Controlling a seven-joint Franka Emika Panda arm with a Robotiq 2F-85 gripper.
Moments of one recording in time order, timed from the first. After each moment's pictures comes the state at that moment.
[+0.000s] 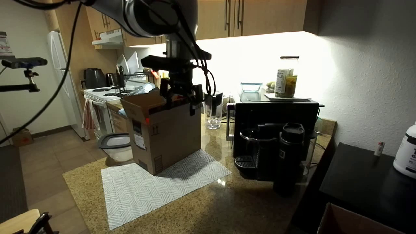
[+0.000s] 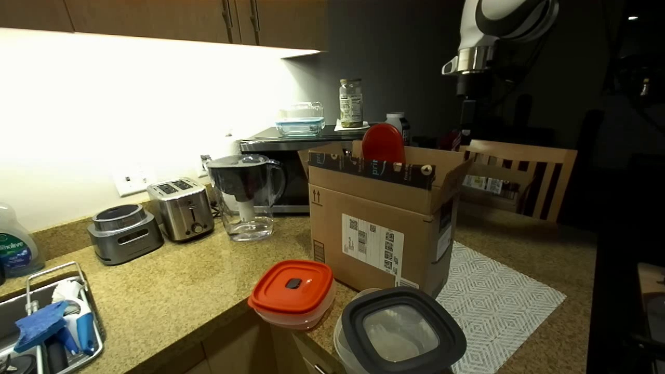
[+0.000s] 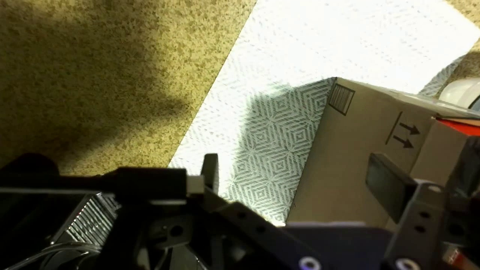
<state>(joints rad) -0.07 -0.02 -0.09 -1.98 0.09 1.92 -0.42</state>
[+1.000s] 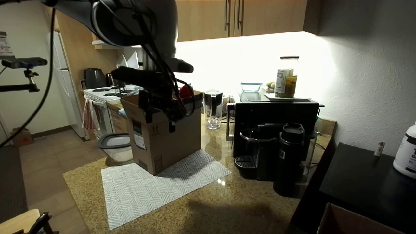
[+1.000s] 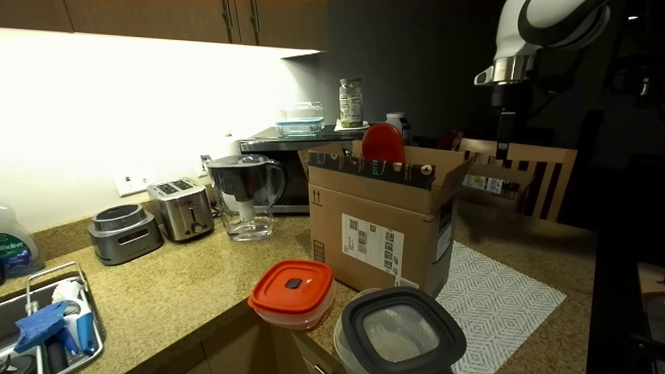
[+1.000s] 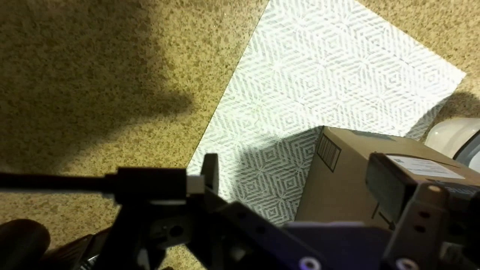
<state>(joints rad) -0.07 -0.24 -0.12 -2.28 0.09 1.98 -0.41</state>
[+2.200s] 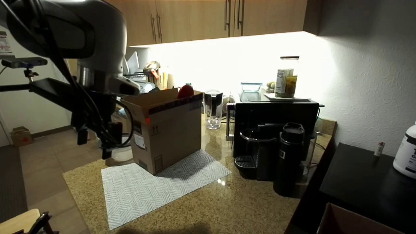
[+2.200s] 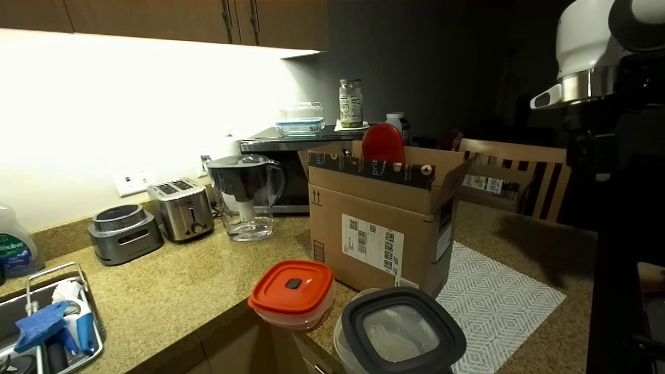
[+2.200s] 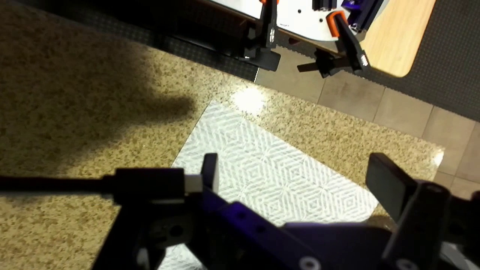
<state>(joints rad) 0.01 -0.62 -0.13 -2.66 0.07 1.81 -0.41</state>
